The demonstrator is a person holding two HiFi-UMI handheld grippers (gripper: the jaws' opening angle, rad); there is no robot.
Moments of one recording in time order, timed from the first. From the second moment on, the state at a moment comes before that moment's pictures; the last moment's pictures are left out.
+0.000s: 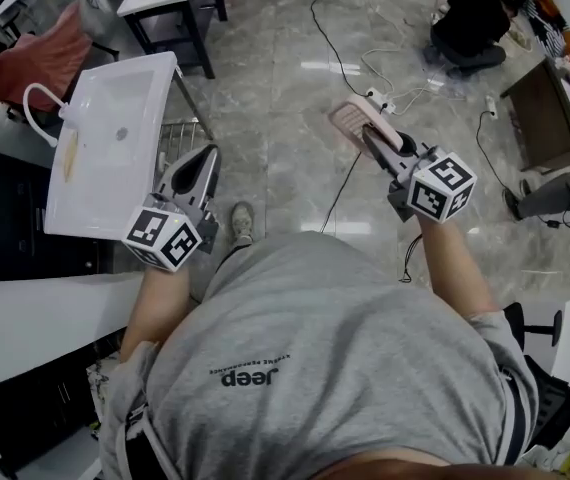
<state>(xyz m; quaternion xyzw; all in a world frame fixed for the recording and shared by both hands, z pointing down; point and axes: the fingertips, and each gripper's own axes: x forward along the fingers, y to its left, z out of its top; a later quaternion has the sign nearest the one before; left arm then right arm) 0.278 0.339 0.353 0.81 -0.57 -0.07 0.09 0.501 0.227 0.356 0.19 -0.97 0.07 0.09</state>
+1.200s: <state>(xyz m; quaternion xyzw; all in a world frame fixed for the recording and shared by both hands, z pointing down) -0.010 0.064 0.349 0.85 -0.51 -0.05 0.09 0.202 -0.027 0.339 0.23 -0.96 0.09 0.10</state>
